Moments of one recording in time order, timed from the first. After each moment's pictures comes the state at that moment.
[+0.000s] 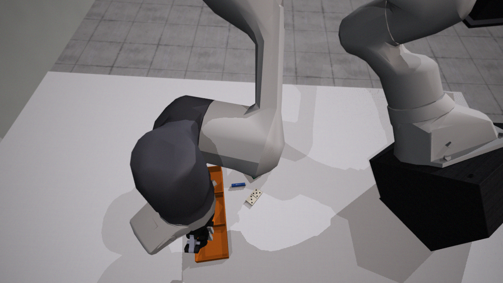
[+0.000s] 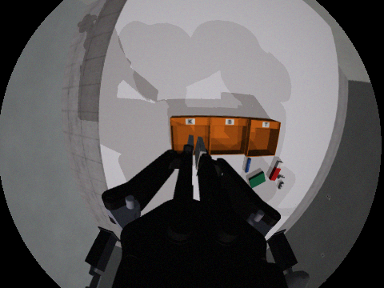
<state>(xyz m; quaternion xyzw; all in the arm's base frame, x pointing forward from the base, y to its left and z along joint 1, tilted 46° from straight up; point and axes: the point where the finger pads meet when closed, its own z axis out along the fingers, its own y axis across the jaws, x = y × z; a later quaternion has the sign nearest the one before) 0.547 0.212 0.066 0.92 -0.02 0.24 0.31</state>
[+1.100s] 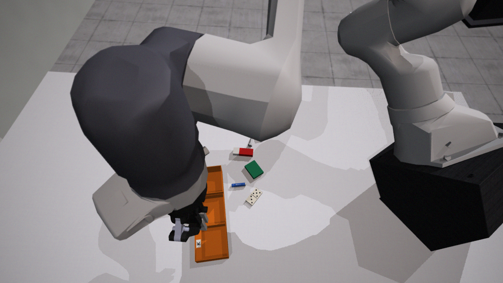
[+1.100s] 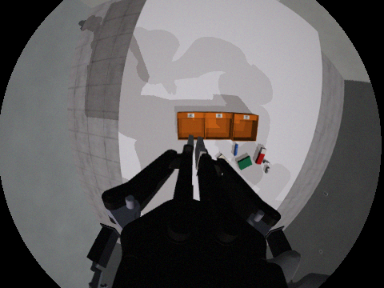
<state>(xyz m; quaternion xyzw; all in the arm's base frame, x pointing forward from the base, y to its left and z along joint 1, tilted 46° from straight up) 0.500 0.277 0.144 0.92 -0.02 0.24 0.31</state>
